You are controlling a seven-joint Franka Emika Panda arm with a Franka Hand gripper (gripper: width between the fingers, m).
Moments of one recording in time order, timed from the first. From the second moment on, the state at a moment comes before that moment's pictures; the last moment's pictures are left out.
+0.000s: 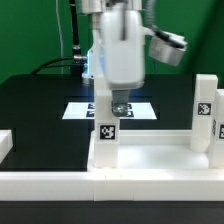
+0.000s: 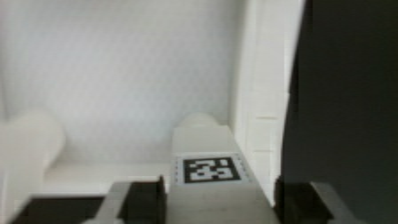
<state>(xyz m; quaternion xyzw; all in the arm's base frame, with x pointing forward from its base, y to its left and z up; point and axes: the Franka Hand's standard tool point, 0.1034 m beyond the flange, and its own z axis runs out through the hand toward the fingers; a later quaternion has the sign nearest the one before) 0.642 -0.035 0.105 -0.63 0.78 0.00 0.06</state>
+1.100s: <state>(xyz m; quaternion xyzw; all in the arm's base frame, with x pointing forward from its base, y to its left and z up) 0.640 -0.037 0.111 -0.77 0.64 -0.03 0.06</state>
